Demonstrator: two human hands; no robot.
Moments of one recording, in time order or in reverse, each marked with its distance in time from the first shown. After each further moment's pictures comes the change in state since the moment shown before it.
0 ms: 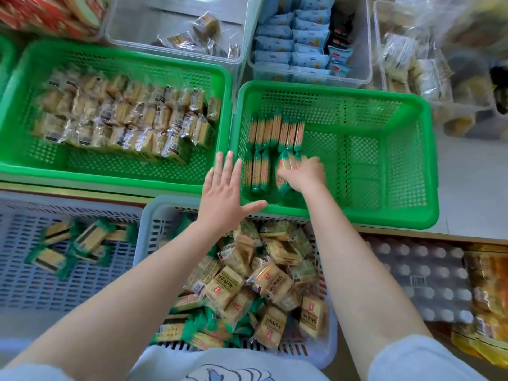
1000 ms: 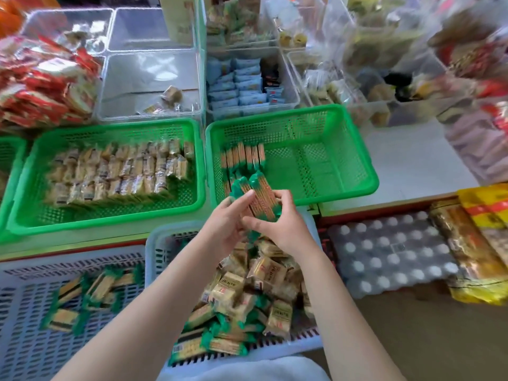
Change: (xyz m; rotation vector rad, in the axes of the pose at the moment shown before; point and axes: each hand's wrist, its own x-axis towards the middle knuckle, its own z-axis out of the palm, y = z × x) left_hand -0.091 0.057 -0.075 -1.561 -0.379 -0.254; right_hand -0.211 0.063 -0.029 0.643 -0.081 -0.378
